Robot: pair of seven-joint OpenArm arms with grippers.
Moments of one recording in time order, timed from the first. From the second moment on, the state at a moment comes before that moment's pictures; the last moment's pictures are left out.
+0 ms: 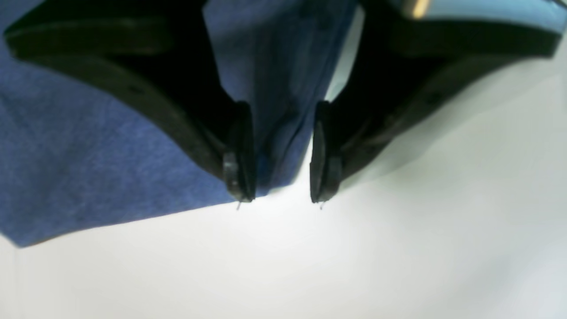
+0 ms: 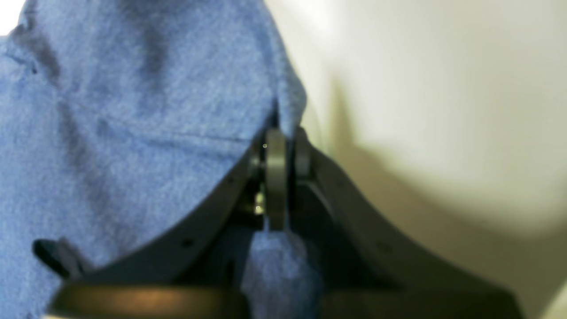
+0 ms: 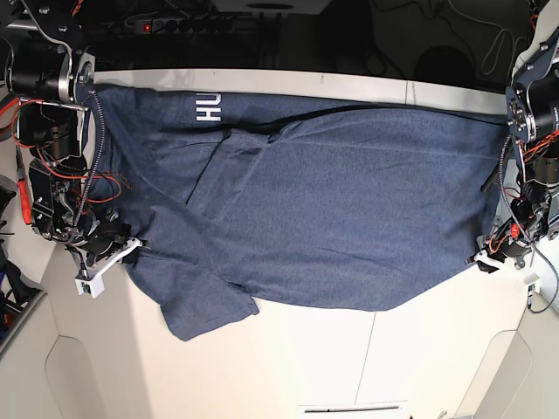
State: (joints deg) left arm -30.6 -25.4 -13.5 23.7 -16.7 -20.9 16.2; right arm 25.7 12.9 8.3 38.4 13.6 24.4 -29.9
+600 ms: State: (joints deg) left arm -30.7 -22.6 -13.5 23.7 -27.3 -38.3 19.3; right arm 25.5 12.9 8.3 38.4 13.8 24.4 -30.1
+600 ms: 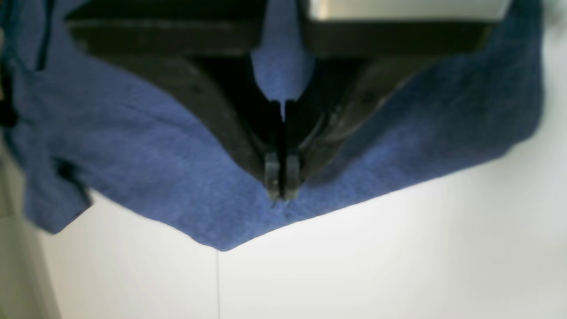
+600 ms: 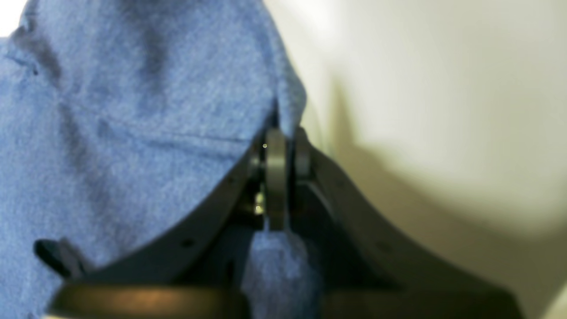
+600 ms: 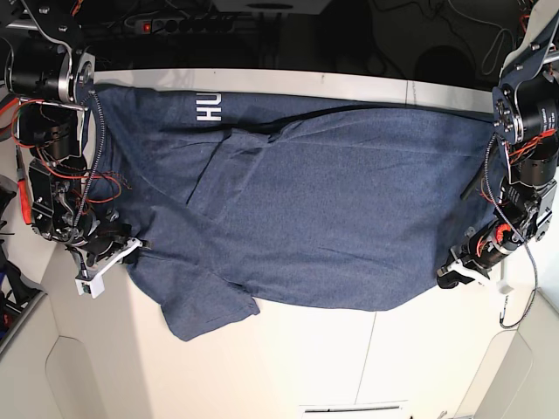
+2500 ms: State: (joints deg) left arm -29.7 -23.8 -13.5 20.3 -21.9 -38.4 6.1; right arm 20.1 12.9 8.7 45.2 14.9 25.3 -29.8
